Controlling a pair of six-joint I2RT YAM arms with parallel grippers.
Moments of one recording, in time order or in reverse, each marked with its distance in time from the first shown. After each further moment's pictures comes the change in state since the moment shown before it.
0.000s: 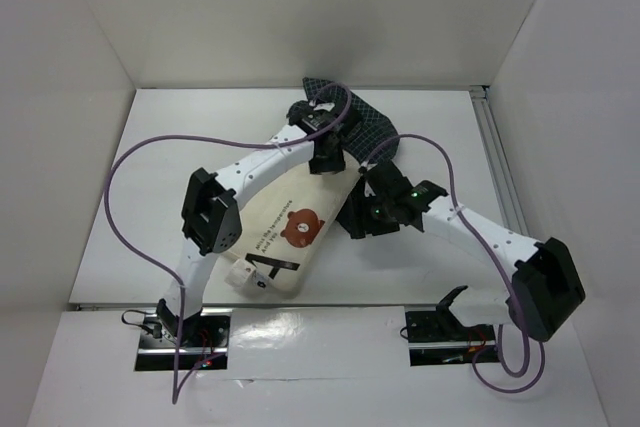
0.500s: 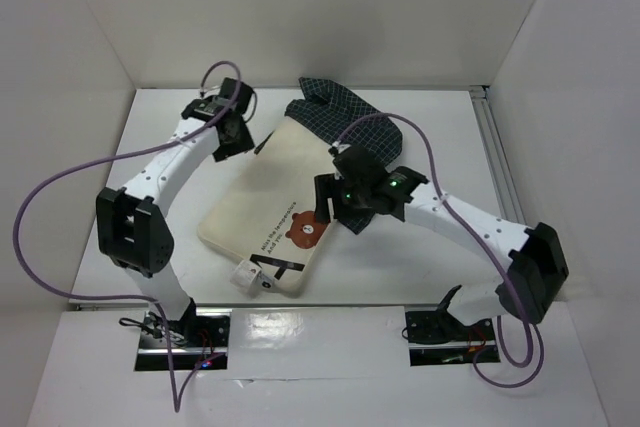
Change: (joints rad) left arm 0.345 -0.427 -0.428 0.122 -0.070 0.150; right arm 0.131 0.032 0.250 -0.068 0.043 0.126
